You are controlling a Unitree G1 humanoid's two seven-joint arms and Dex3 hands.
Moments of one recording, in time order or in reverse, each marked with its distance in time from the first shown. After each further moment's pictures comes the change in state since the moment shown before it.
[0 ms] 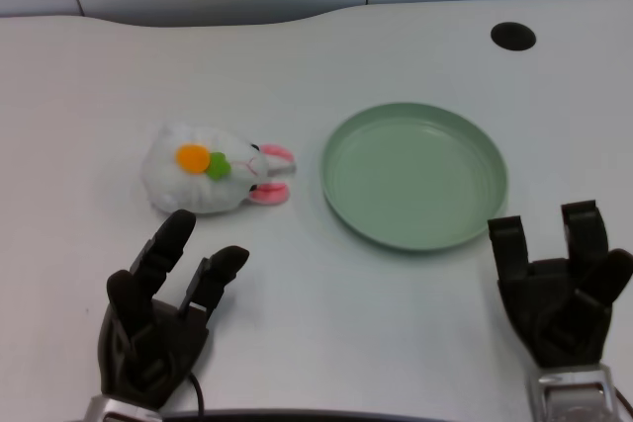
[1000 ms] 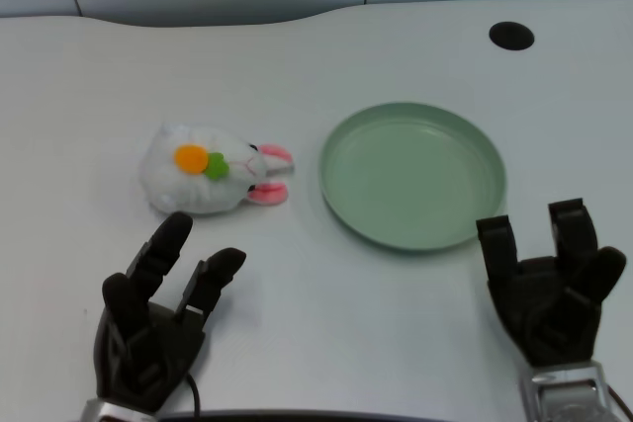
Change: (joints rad) left arm 0.022 0.003 -0.006 -0.035 -0.002 0.022 0.003; right arm -0.002 0.002 0.023 0.003 -0.008 0.029 -0.003
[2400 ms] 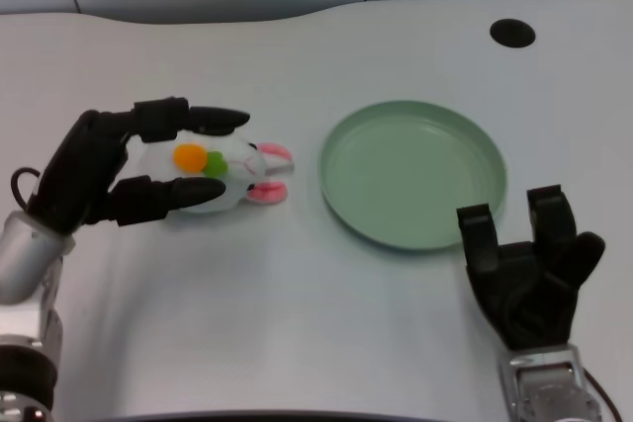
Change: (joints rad) left arm -0.327 0.371 -0.257 0.075 0.719 -0.952 0.420; right arm -0.089 0.004 -0.014 0.139 0.001 -0.049 0.039
